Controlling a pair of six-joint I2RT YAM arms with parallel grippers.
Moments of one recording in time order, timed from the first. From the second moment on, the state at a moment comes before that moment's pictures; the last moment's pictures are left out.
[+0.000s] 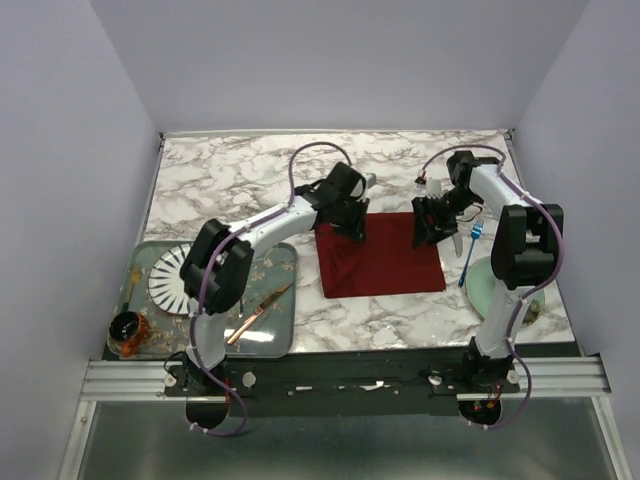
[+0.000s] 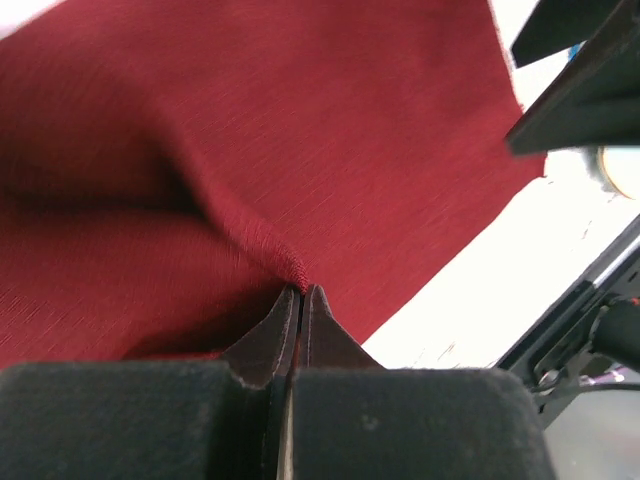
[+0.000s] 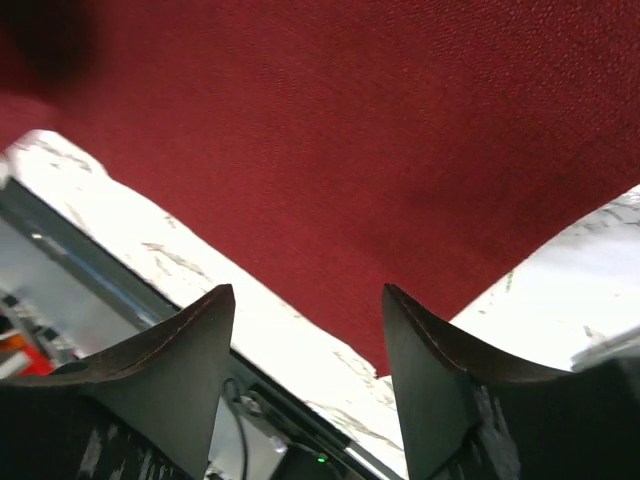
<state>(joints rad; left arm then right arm) -0.70 1.91 1.50 -0.47 0.30 -0.41 0.04 1.97 1.52 -1.13 -0.54 -0.34</state>
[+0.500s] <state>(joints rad) -0.68 1.95 1.61 -0.46 0.41 -0.42 -0.07 1.99 1.50 -1.13 -0.70 -0.28</state>
